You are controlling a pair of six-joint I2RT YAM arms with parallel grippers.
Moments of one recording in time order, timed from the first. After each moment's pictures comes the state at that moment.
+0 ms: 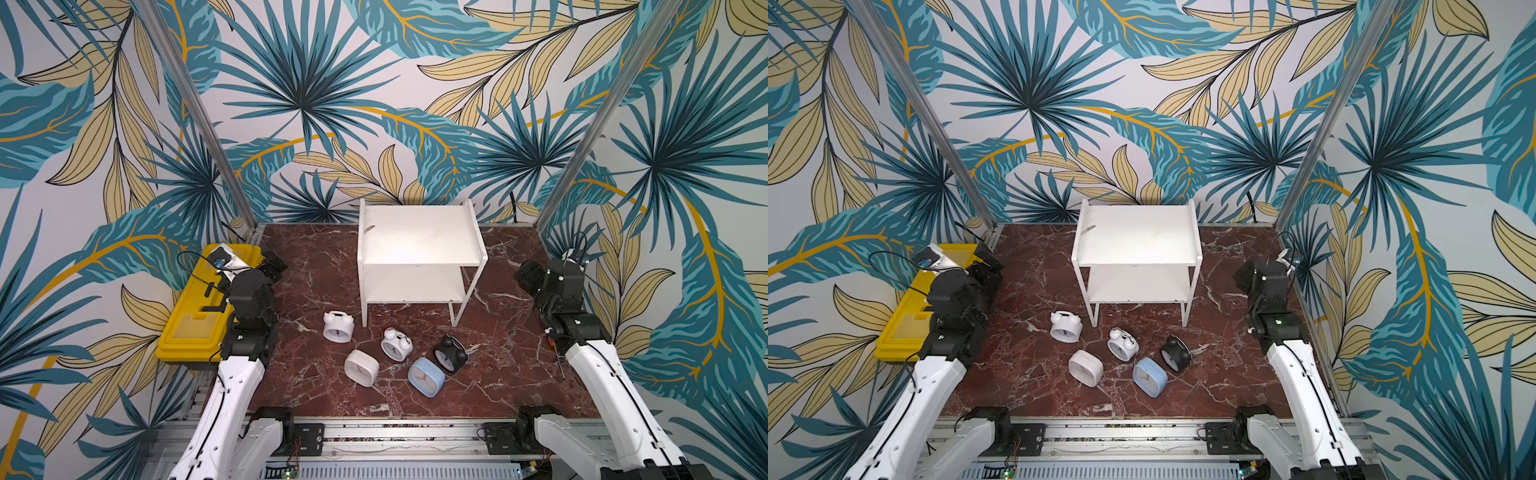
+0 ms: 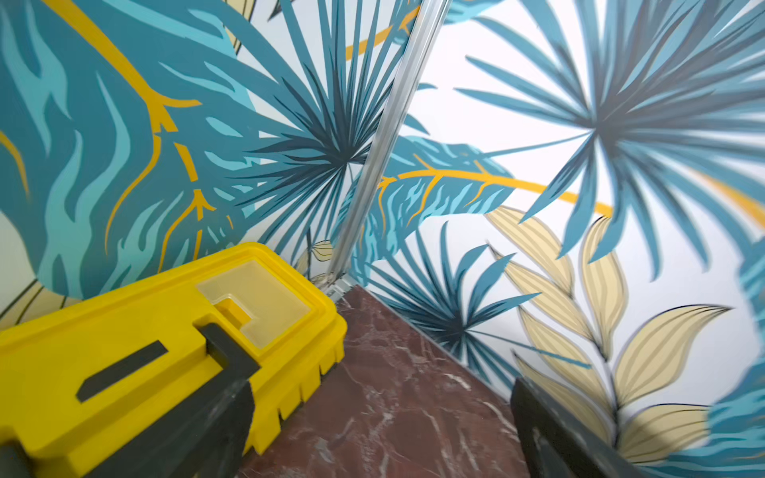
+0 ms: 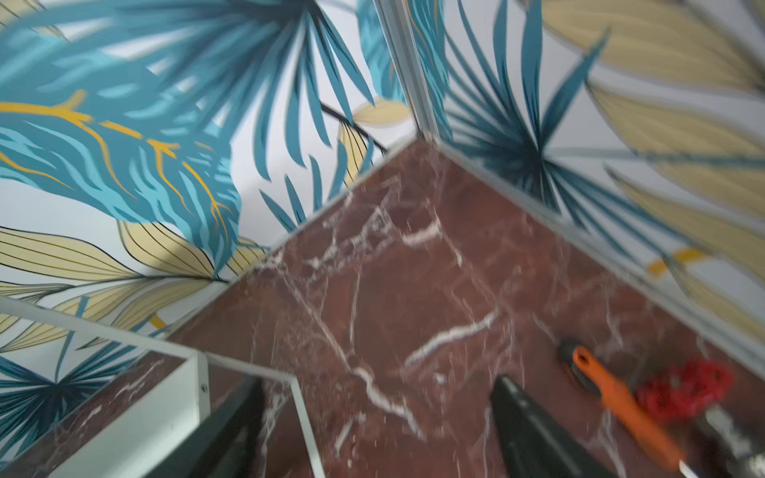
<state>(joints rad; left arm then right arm) -0.06 0.84 0.77 -0.04 -0.47 -0.54 0.04 0.97 0.90 -0.50 0.33 0.66</state>
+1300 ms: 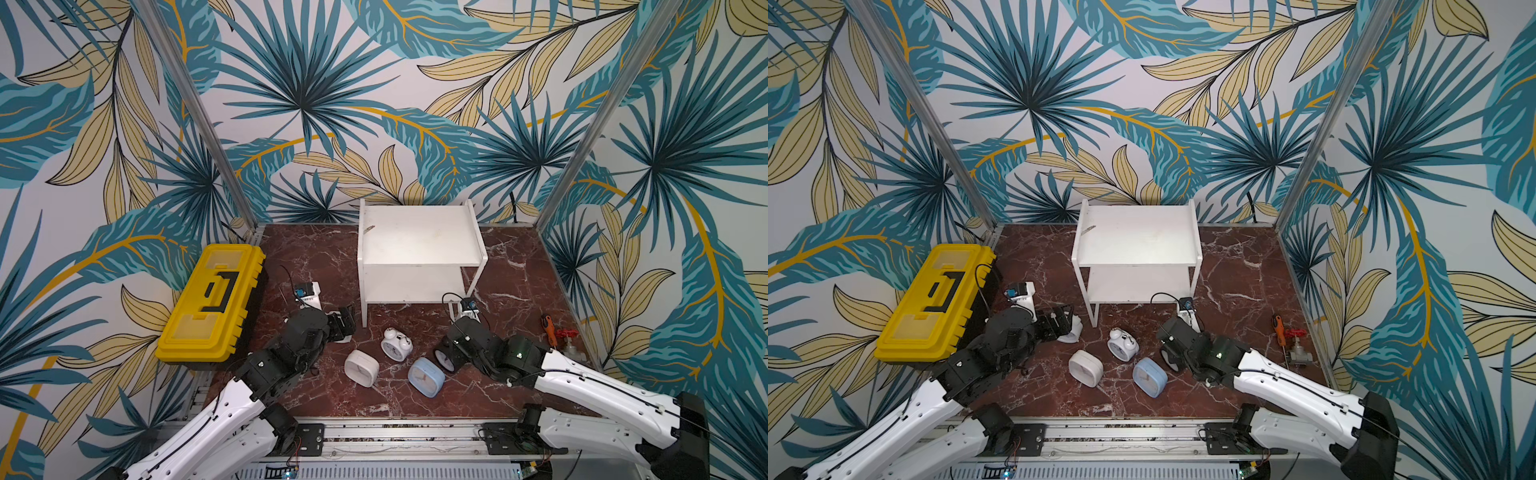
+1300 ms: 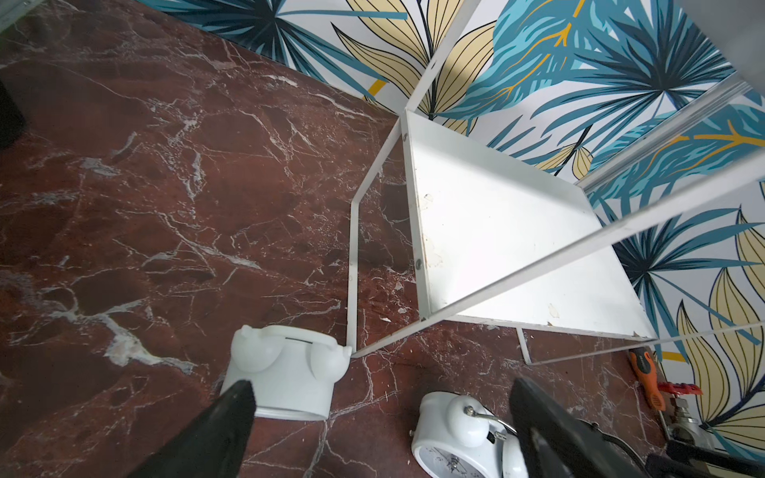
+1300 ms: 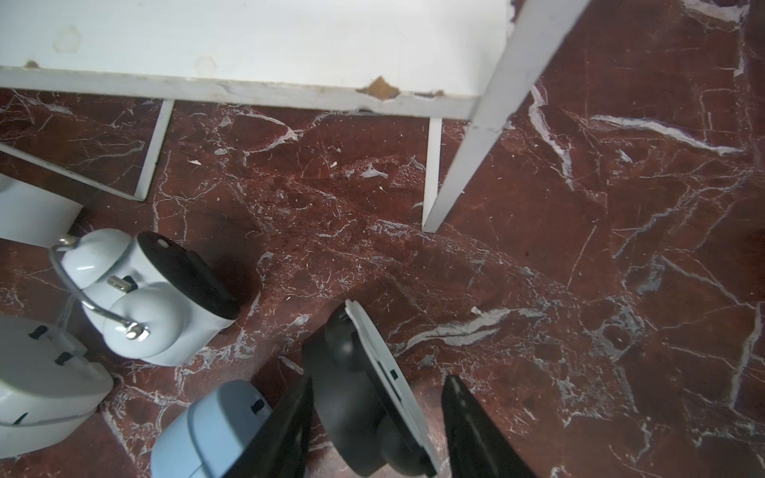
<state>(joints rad) -0.67 0.72 0.67 -0.46 -0.32 -0.73 0.93 1.03 0.80 -0.79 0.49 0.73</state>
